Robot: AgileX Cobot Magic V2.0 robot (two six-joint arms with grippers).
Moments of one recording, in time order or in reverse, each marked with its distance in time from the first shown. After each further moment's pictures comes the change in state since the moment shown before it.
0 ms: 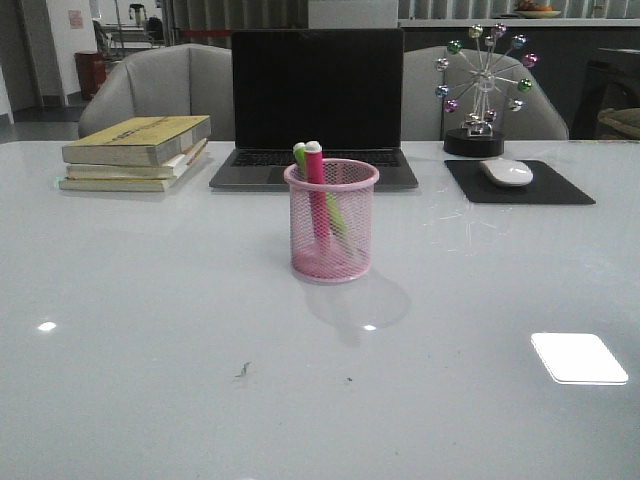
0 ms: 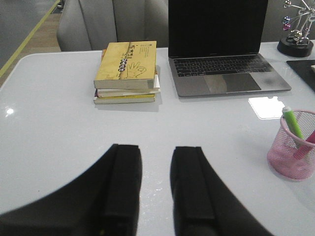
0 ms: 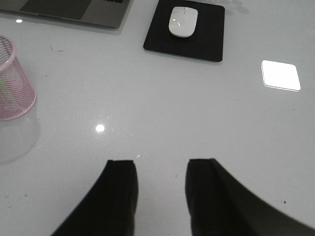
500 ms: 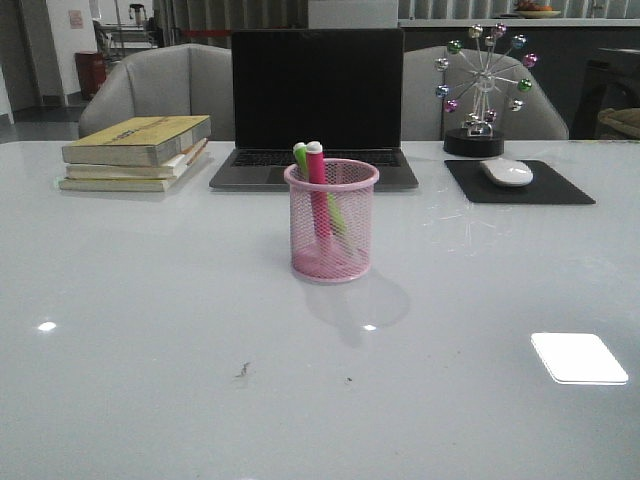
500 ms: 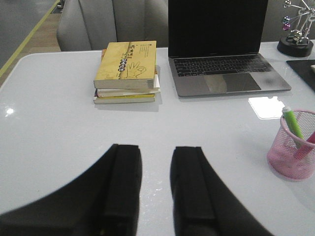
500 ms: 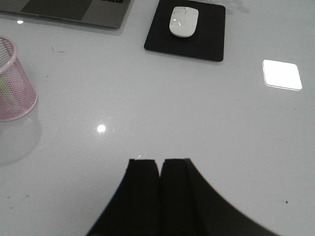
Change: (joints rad) left arm 0.000 0.000 0.000 0.000 0.000 0.000; right arm 0.000 0.000 0.000 0.005 0.000 0.000
